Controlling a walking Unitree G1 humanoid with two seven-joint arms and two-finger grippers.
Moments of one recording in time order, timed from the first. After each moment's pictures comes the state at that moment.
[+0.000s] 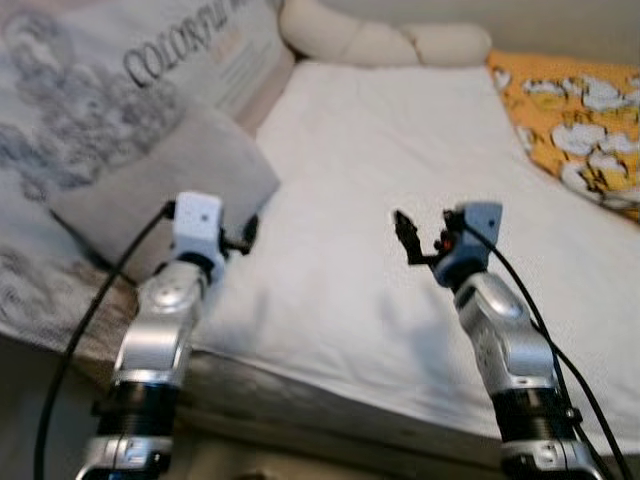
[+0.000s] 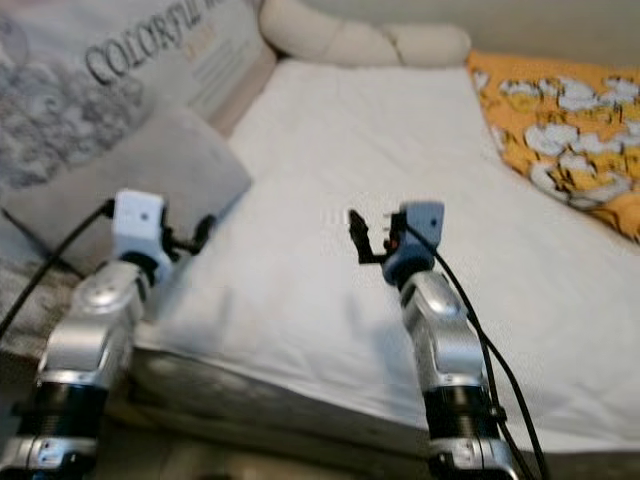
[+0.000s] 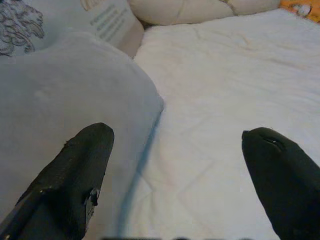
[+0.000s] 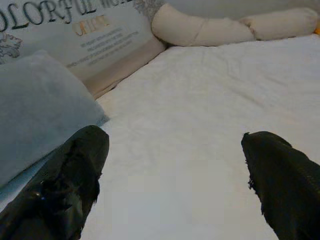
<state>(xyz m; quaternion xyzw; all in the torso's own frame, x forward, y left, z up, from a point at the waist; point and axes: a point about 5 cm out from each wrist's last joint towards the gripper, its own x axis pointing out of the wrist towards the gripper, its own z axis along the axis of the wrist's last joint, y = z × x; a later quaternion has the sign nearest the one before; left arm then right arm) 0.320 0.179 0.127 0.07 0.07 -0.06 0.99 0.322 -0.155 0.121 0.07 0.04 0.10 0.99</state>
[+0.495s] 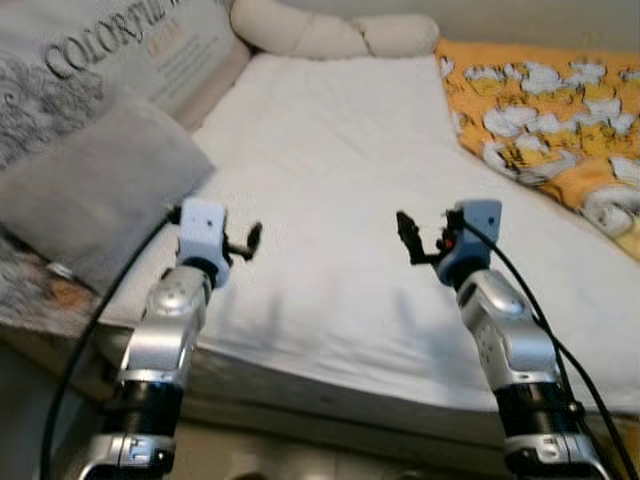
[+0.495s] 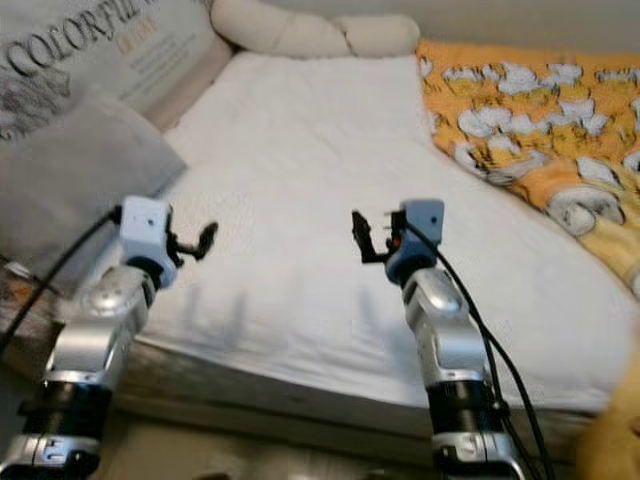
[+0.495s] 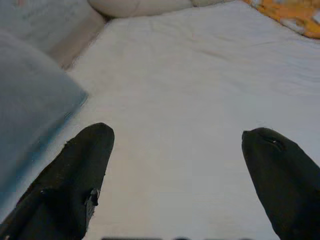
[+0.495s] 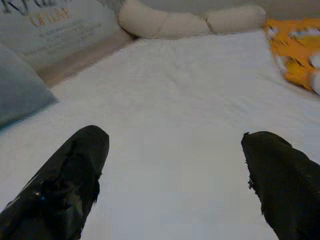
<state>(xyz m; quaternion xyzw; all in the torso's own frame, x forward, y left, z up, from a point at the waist) 0.323 0.170 0.120 0.06 0.08 -0.07 0.99 0.323 -0.162 0.112 0.05 0.06 0.09 0.99</state>
